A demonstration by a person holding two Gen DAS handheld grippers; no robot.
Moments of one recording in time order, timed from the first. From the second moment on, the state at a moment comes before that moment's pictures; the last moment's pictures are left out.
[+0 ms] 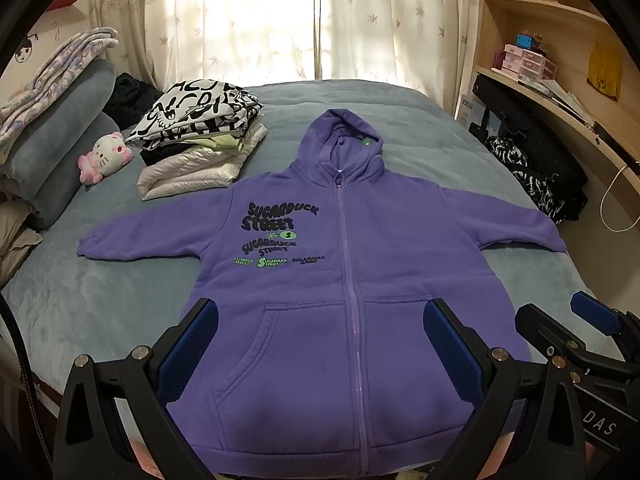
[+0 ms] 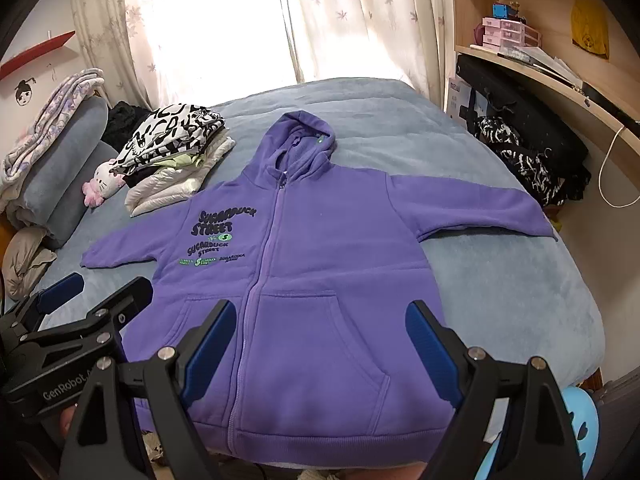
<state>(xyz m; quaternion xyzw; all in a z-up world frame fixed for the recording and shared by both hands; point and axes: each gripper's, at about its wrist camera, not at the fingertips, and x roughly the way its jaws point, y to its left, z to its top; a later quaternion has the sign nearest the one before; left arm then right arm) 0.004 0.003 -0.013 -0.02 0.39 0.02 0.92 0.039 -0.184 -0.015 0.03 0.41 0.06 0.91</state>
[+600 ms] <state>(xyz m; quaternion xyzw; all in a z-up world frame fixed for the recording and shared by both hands) 0.004 0.003 -0.014 -0.02 0.40 0.02 0.91 0.037 -0.183 -0.027 0.03 0.42 0.05 0.91</state>
